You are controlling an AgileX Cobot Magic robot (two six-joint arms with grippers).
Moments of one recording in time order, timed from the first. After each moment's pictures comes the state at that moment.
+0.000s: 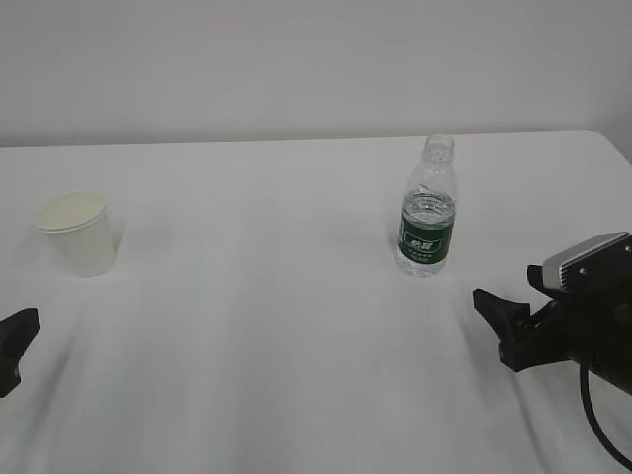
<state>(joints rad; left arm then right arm) -0.15 1.60 -0.02 -0.05 -1.14 -0.09 0.07 1.93 -0.32 -0.28 -1.14 -0.11</state>
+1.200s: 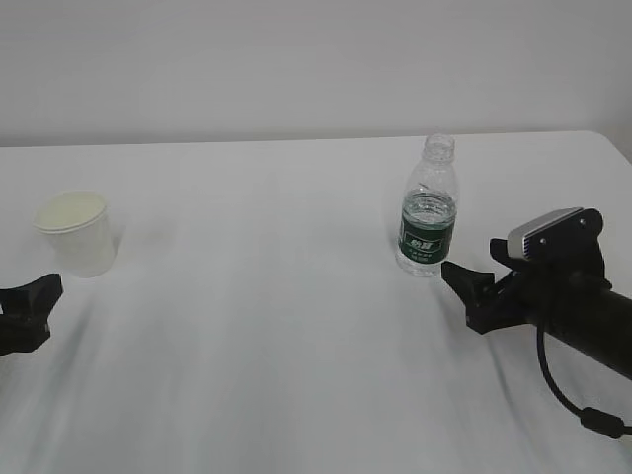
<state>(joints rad) -0.15 1.72 -0.16 -0.08 -1.14 -0.10 0.07 2.06 -0.52 -0.37 -1.15 -0.05</state>
